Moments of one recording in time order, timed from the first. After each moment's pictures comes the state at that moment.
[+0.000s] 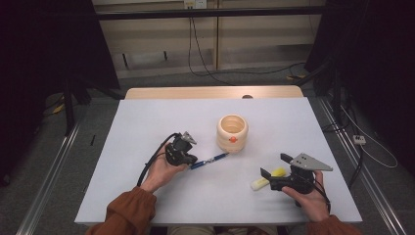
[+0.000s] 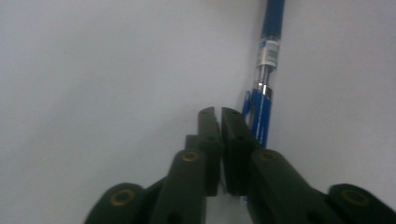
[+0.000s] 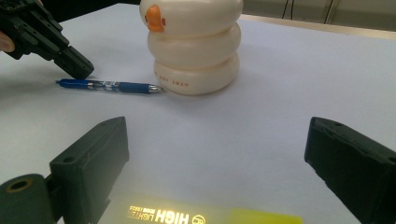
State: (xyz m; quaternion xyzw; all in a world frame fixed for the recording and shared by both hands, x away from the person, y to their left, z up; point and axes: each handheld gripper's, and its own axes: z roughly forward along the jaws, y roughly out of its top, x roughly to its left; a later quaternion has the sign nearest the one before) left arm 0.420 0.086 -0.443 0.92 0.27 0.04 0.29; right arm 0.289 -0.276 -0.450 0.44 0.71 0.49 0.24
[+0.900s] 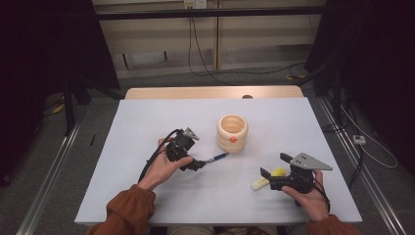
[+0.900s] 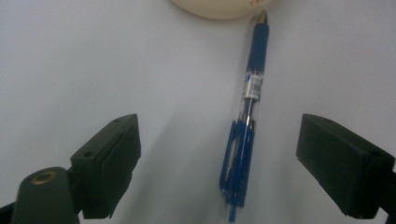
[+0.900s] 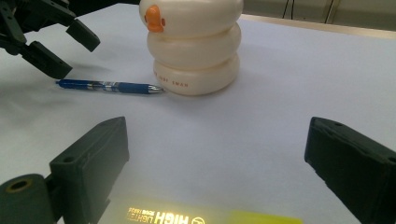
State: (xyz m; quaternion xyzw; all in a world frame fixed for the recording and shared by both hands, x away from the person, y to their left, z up) left arm 0.423 0.068 -0.427 0.92 0.26 0.04 0.30; right arm 0.290 -0.275 -0.450 0.44 0.71 0.49 0.24
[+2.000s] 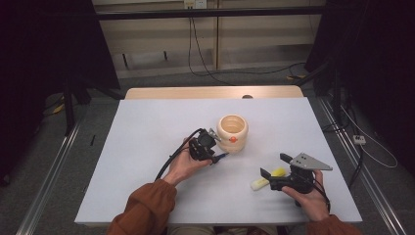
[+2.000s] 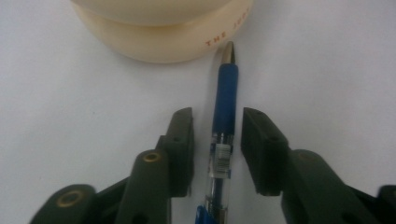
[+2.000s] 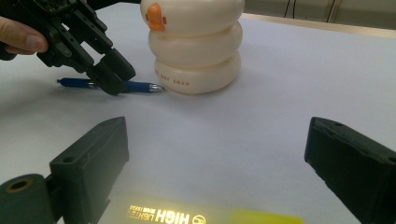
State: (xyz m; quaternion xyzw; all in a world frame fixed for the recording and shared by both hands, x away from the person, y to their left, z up) left arm 0.431 0.015 -0.441 0.94 0.21 0.02 0.27; right arm 0.290 -0.276 -0.451 0.44 0.71 0.49 0.24
